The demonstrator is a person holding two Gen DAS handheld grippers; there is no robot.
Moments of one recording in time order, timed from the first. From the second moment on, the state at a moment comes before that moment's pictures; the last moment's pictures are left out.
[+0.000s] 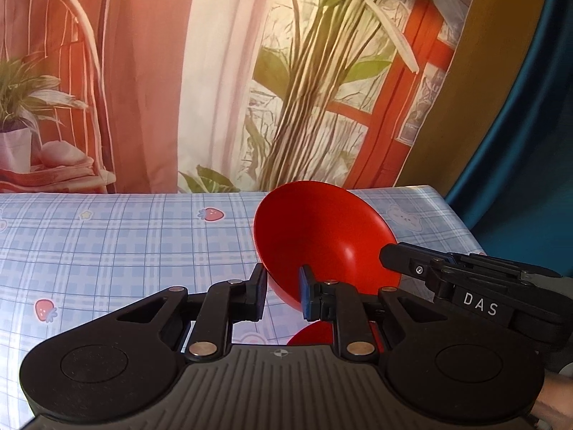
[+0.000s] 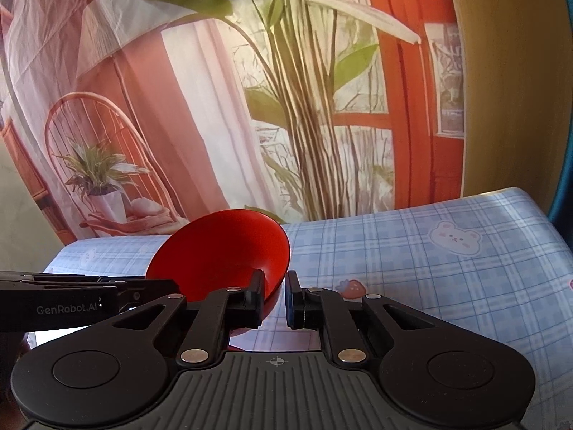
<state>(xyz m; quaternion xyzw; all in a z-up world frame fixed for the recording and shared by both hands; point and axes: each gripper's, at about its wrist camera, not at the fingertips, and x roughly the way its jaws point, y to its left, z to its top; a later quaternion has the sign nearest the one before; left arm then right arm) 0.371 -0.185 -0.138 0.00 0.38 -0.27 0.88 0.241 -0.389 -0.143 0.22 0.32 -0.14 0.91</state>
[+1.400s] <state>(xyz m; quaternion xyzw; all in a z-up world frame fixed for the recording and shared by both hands) 0.292 -0.164 -0.135 0.02 0.40 -0.29 0.87 0.167 -0.347 -0.128 0.21 0.34 -0.14 0.90</state>
